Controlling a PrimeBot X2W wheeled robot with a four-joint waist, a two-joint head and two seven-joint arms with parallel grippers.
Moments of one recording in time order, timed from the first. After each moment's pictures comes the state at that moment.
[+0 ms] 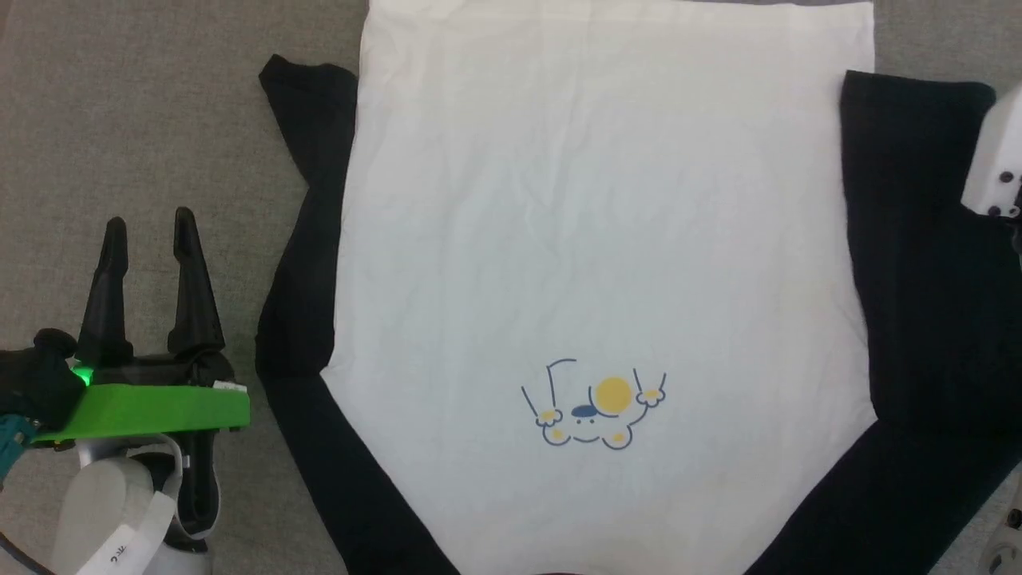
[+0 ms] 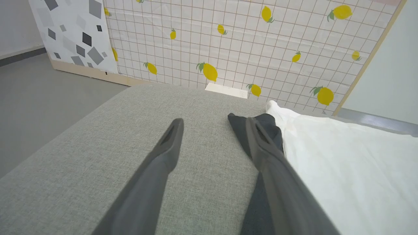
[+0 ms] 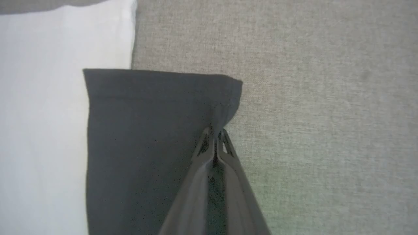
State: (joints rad) left arm -0.19 0.17 0.11 -0.04 -0.39 -0.12 -0.26; right arm -0.78 -0.20 -0.29 0.28 0.08 0.13 1.00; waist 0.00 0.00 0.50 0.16
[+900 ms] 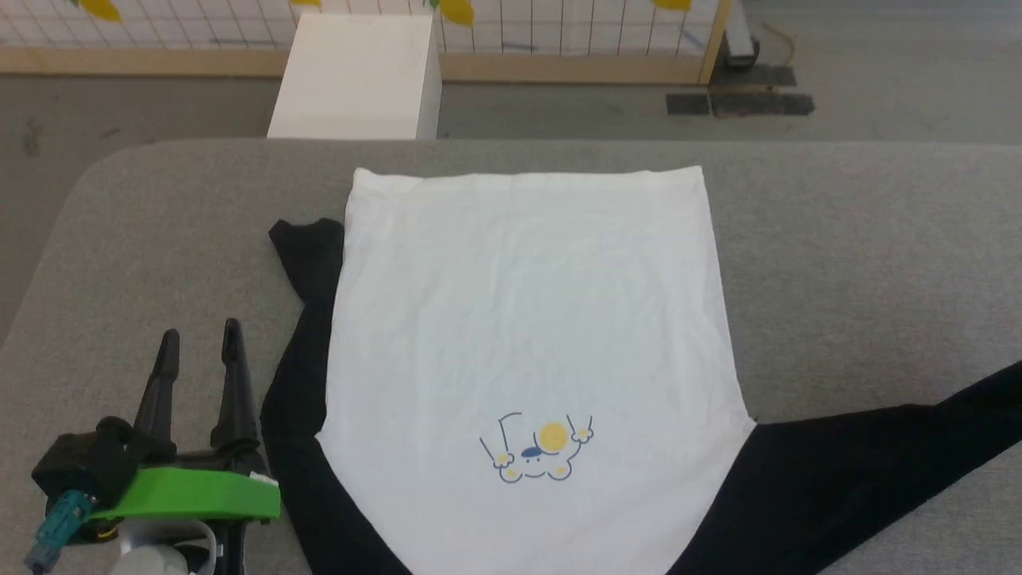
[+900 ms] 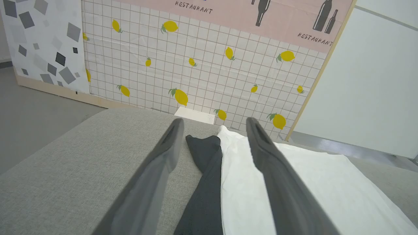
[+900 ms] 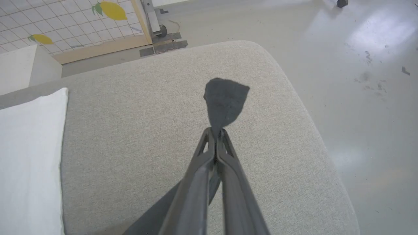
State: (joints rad) left arm -0.03 0.14 0.09 0.01 -0.39 -0.12 -0.26; right arm -0.42 -0.35 -0.54 0.03 0.17 0.13 0.99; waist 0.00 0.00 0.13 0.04
